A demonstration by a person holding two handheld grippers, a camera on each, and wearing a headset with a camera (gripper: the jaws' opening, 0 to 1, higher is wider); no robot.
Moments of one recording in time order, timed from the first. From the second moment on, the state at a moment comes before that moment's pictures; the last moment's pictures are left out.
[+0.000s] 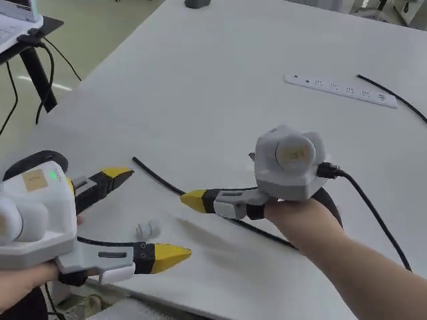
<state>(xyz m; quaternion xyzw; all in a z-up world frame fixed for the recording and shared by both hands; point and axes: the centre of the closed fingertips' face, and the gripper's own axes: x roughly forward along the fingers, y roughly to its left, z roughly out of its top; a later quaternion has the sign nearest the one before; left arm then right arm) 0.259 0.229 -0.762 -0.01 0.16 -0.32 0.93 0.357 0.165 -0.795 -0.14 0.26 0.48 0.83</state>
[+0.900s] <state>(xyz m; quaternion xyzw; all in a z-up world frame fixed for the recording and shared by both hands) 0.305 0.125 -0.705 0.06 0.13 -0.38 0.91 0.331 -0.147 -0.754 -0.19 0.27 0.35 0.88</state>
